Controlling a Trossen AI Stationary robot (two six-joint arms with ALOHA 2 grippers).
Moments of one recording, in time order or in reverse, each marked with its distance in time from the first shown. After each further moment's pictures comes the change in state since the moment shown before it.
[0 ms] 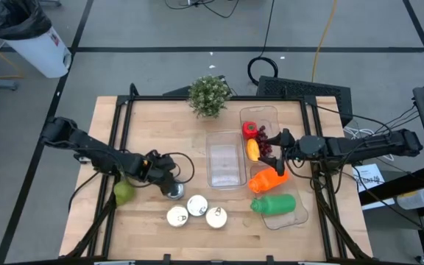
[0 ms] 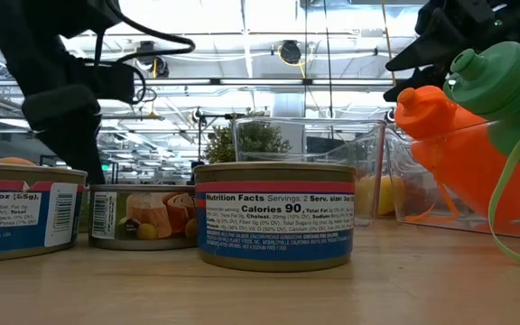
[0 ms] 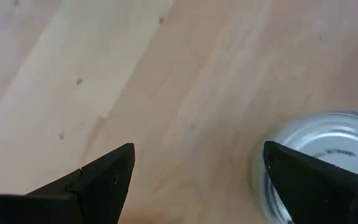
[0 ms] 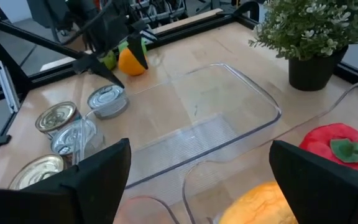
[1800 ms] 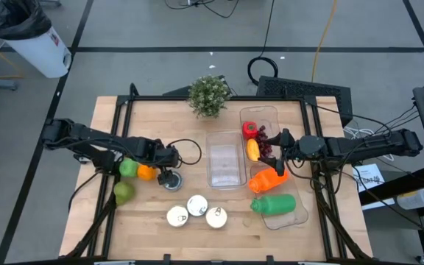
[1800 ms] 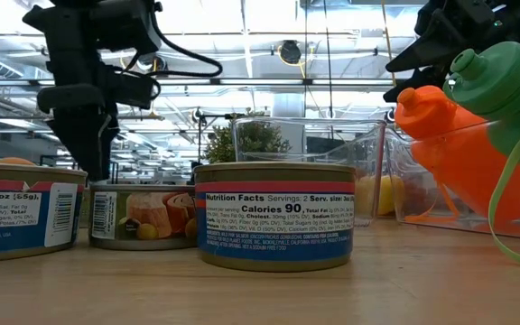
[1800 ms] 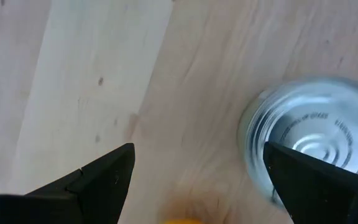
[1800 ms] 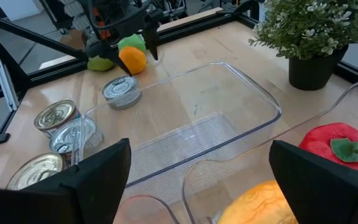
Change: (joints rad) left arm 0.262 0.000 0.102 -0.202 0.234 0.373; right arm 0.000 0.004 0.000 0.000 0.000 -0.004
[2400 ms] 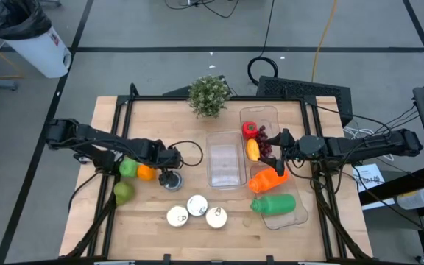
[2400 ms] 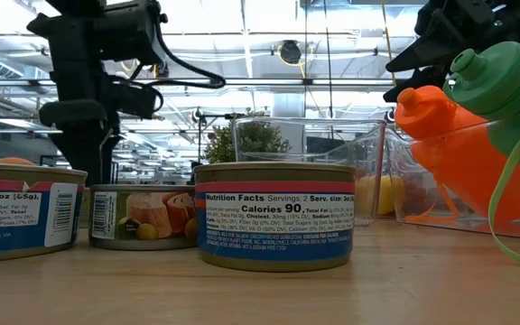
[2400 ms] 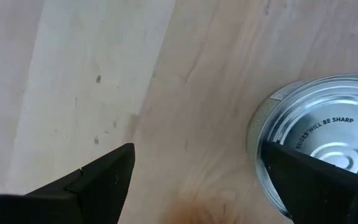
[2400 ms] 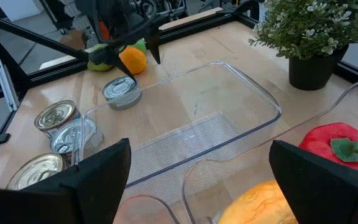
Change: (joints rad) left arm 0.000 0.056 -0.004 0.019 -0.017 0.001; right arm 0.000 0.000 0.000 0.000 0.000 0.002
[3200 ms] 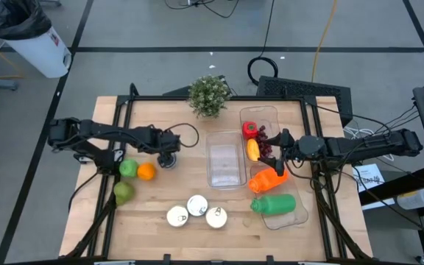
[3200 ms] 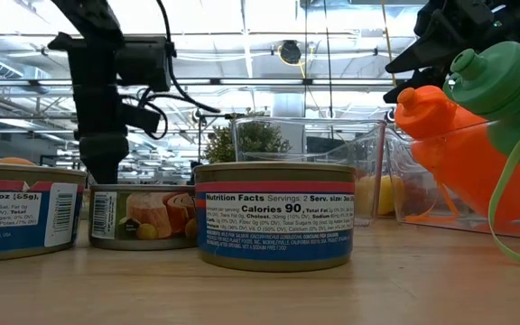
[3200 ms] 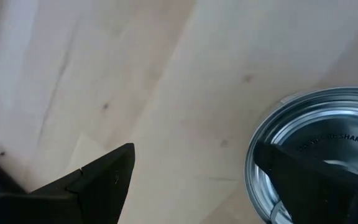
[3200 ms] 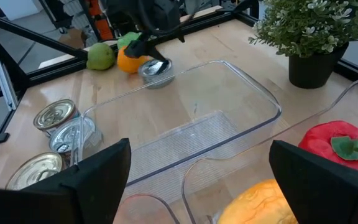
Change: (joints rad) left arm 0.206 0.028 0.000 -0.087 -0.204 0.023; right arm 0.000 0.006 0.000 0.000 0.000 0.005
